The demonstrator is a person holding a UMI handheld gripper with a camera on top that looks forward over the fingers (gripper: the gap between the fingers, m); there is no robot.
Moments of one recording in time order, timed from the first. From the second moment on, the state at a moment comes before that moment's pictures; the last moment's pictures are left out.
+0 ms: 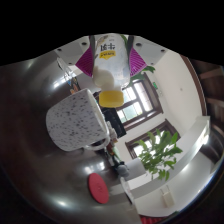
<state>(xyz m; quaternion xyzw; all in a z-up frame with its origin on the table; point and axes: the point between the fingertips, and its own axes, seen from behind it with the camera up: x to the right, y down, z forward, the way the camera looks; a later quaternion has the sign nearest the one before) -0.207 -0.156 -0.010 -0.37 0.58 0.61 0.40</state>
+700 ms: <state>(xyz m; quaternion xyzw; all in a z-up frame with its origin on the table) -0.161 -0.118 0.062 -0.66 0.23 0.29 0.66</state>
